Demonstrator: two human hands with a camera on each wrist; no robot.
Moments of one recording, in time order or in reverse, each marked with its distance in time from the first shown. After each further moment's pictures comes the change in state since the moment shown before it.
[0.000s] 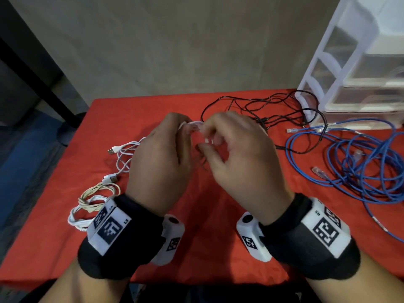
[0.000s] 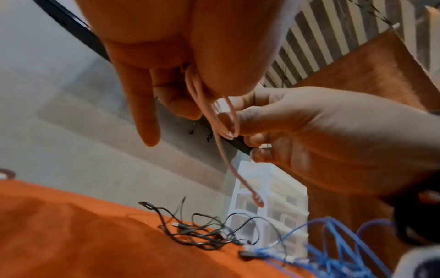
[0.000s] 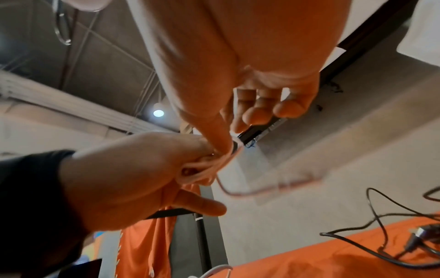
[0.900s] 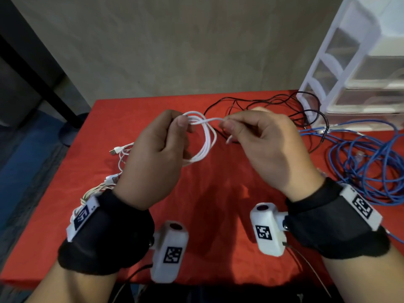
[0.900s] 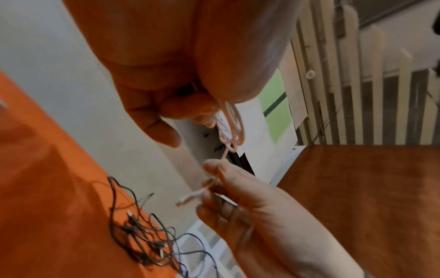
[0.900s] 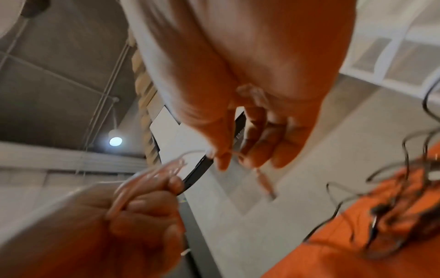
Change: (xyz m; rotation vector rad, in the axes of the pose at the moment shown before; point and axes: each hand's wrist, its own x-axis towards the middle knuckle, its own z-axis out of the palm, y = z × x) left_hand 0.011 0.000 -0.013 -0.393 -0.133 -0.164; right_hand 0.011 0.042 -0.014 0.249 -0.038 0.241
